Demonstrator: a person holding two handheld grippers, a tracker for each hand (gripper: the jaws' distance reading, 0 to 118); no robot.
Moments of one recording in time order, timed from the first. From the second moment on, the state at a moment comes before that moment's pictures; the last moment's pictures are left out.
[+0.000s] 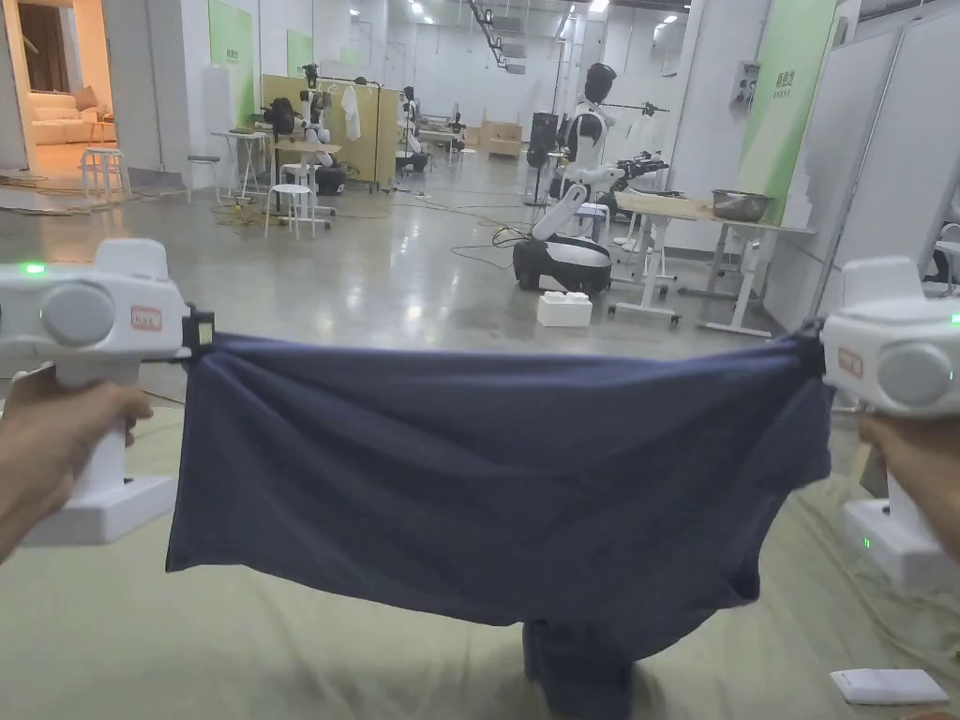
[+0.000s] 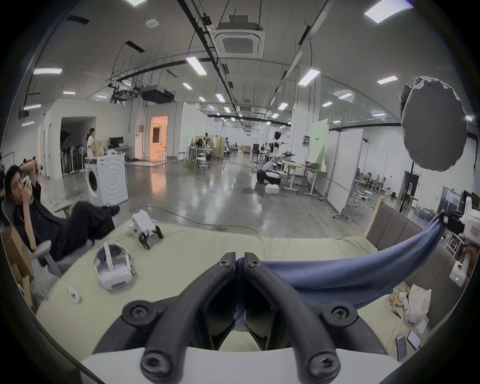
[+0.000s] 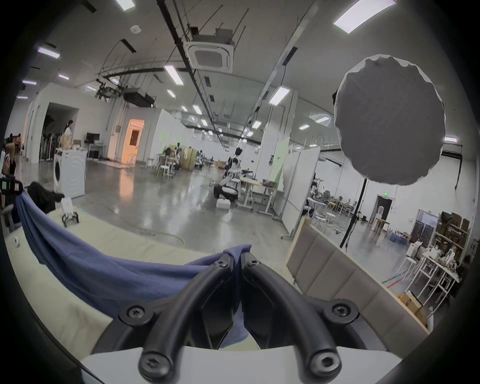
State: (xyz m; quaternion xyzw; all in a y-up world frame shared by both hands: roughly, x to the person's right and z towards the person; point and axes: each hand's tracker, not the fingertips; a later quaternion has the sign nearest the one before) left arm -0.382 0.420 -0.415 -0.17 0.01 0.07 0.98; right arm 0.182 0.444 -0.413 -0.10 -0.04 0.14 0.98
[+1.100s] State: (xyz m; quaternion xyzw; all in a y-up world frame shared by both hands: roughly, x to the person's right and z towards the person) left arm -0.367 0.076 -0.122 -0.41 0.02 0.07 0.91; right arm 0.195 0.091 -0.151 -0.40 -0.02 0.11 0.91
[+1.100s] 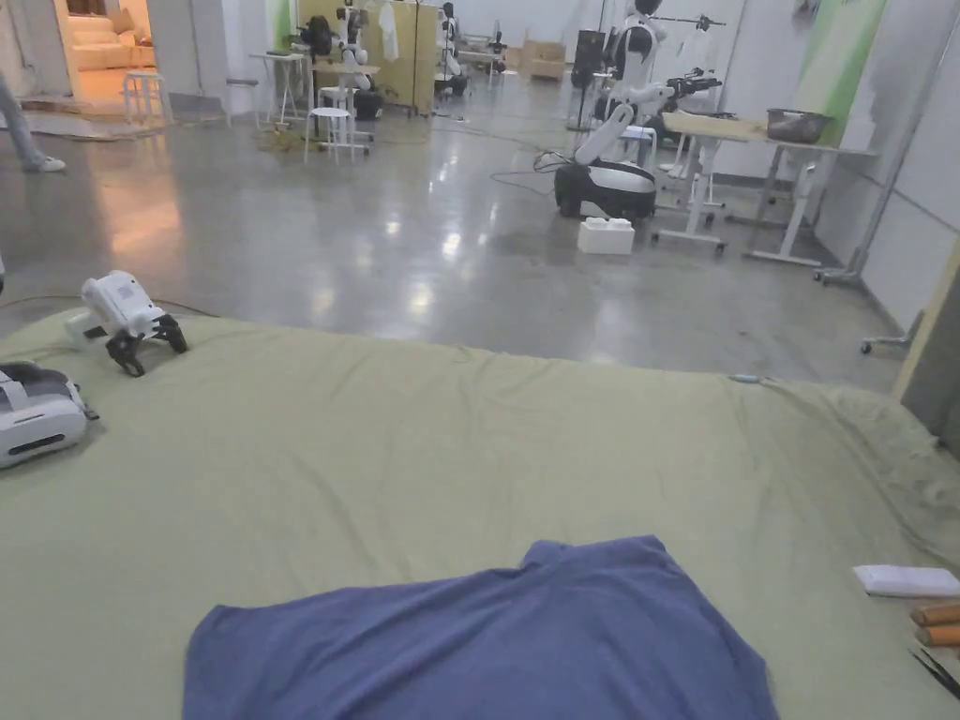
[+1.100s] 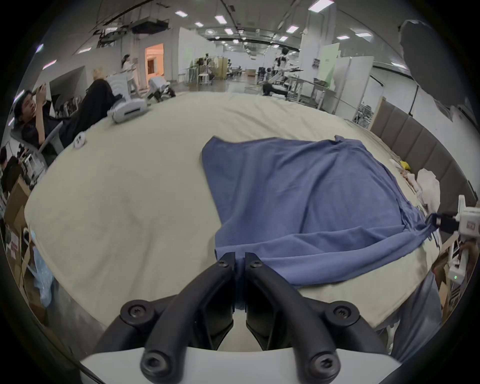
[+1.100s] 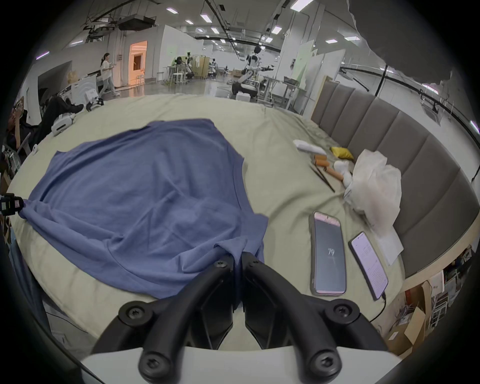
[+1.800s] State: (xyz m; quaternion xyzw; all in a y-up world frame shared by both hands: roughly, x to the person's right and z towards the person) left arm -0.290 0.208 -0.149 -0.15 0.04 0.00 0.99; right arm 0.091 0.200 -0.182 -0.10 0.02 0.02 0.99
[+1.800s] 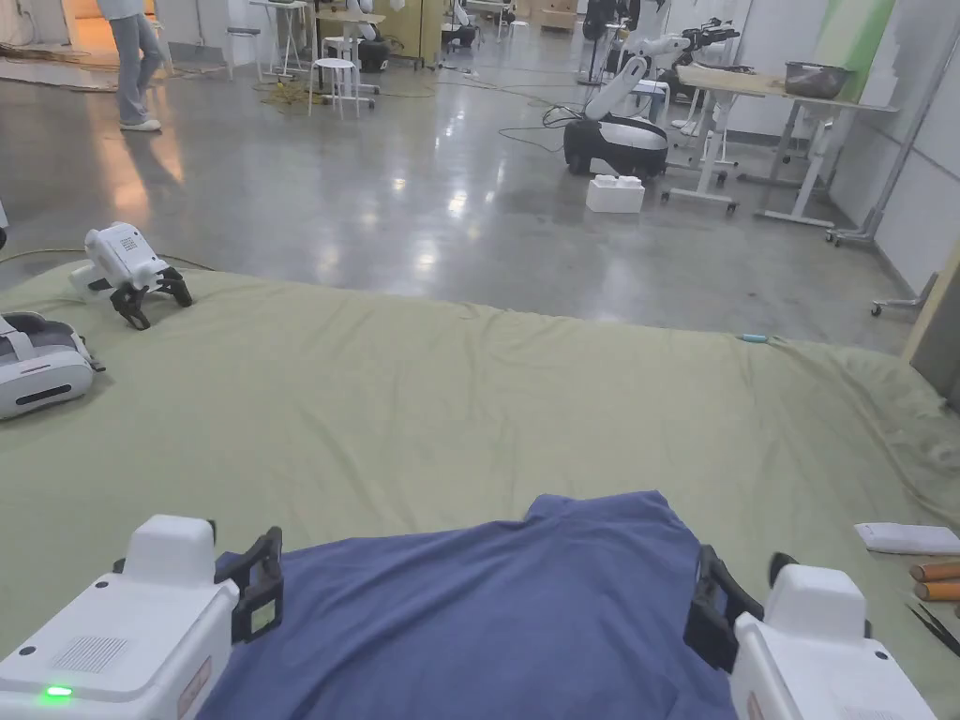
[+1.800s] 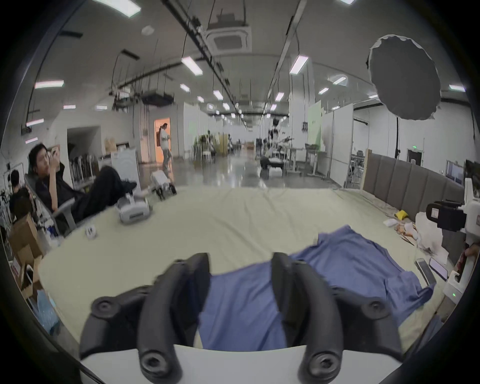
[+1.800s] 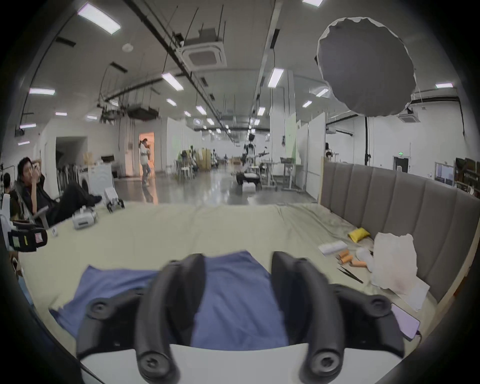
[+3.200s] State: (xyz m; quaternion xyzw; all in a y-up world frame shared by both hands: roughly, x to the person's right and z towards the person) left arm -0.412 0.058 -0.394 -0.51 0.11 0.05 0.85; right arm 0.090 0.119 -0.258 -0.23 0.02 0.05 0.97
